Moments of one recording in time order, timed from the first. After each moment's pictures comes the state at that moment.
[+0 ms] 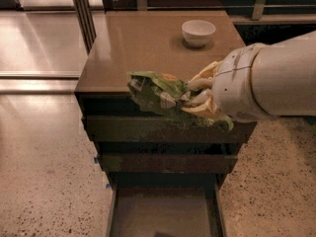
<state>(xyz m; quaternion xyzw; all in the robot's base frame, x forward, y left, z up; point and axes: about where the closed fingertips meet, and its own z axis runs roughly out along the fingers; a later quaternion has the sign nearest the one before) 0.431 -0.074 0.964 -0.60 0.68 -0.05 0.41</state>
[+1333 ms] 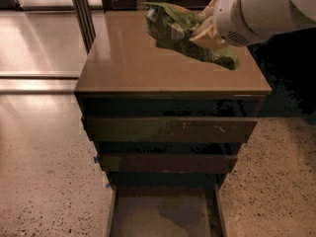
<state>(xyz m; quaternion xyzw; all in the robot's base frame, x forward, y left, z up) 0.542 -0.094 1.042 -0.53 0.69 -0.14 0.47</state>
